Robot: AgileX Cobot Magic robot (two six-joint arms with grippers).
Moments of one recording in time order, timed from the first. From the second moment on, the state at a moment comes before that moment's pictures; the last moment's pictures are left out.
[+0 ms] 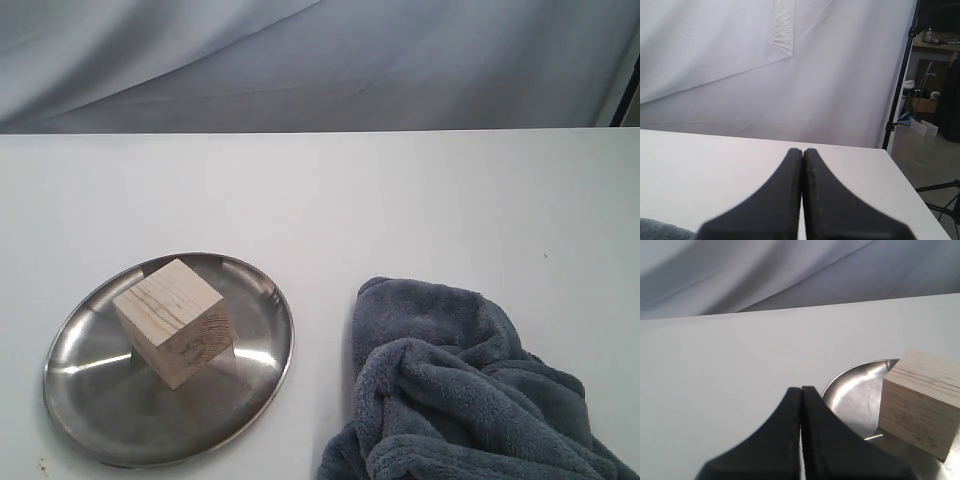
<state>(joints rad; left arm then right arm) -0.01 0.00 -0.01 -0.09 0.34 0.16 -0.08 0.01 -0.06 0.37 0.14 -0.47</state>
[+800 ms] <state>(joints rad) -0.01 0.00 -0.01 -0.09 0.34 0.16 -0.08 0.01 0.00 0.12 0.17 -0.23</state>
